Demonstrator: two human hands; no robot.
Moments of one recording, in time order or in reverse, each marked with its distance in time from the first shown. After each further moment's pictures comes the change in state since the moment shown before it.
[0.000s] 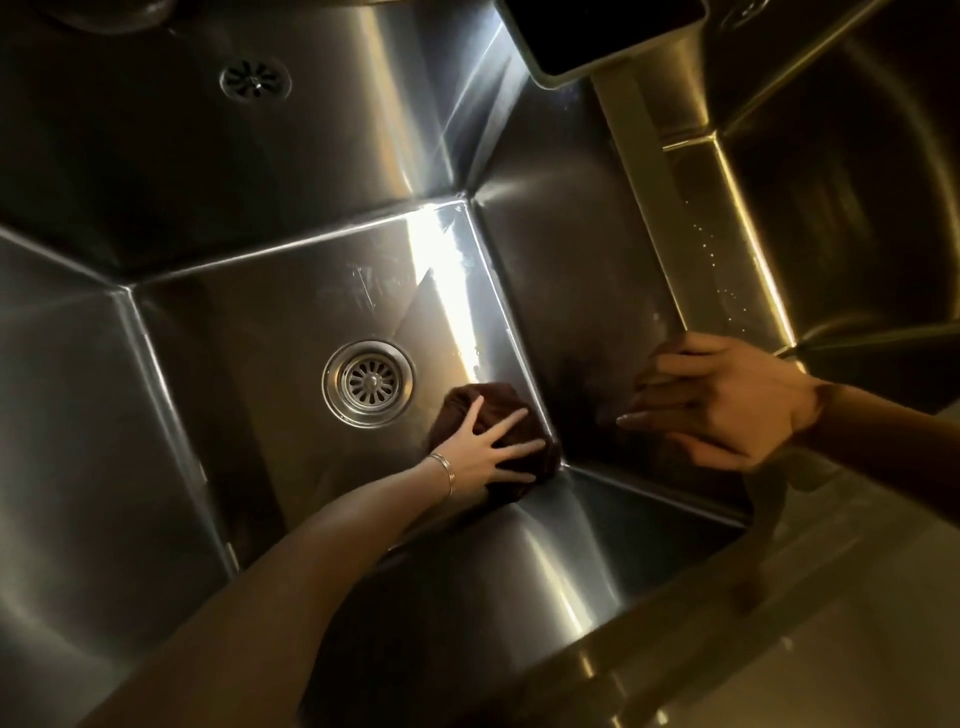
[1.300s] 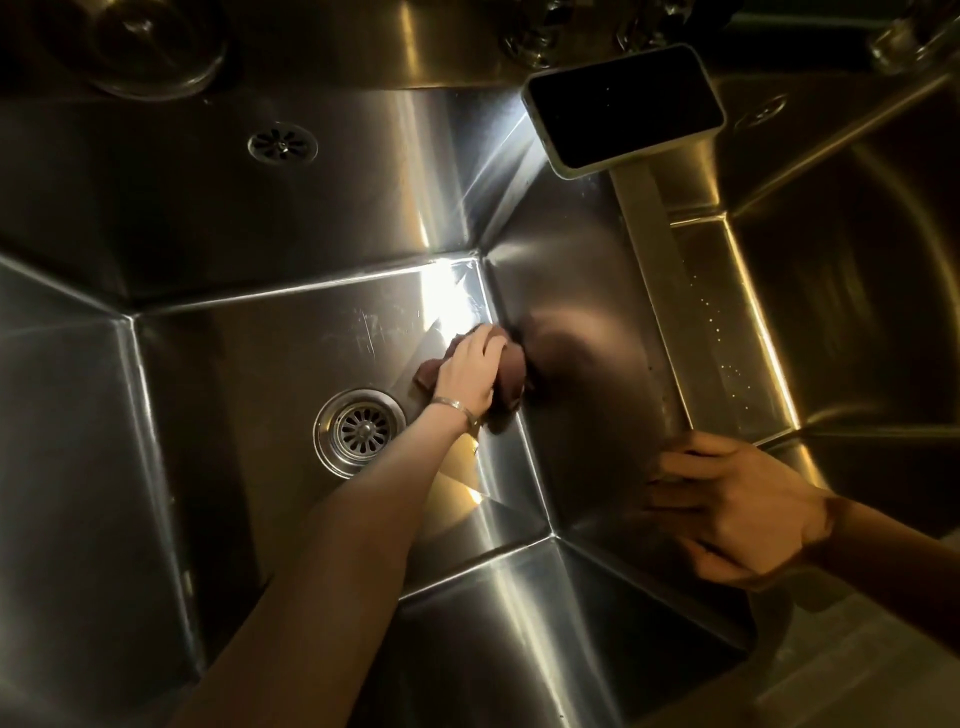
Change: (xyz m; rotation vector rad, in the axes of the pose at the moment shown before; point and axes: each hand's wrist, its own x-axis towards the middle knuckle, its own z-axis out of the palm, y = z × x) left_hand 0.056 -0.097 -0.087 -0.476 0.515 -0.683; right_hand 0.002 -0.001 -0.007 0.010 -0.059 0.024
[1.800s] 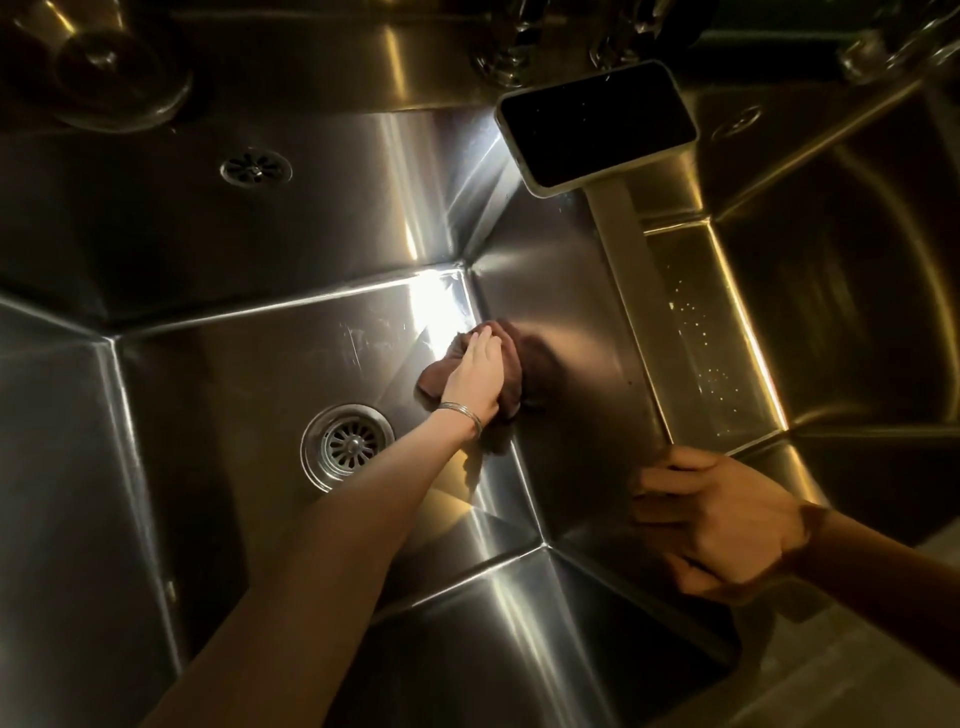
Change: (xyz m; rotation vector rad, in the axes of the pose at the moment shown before) left_hand 0.012 0.024 -0.004 -0.025 -0.083 -0.126; right_hand 0.000 0.004 0.004 -0.015 -0.004 -0.025
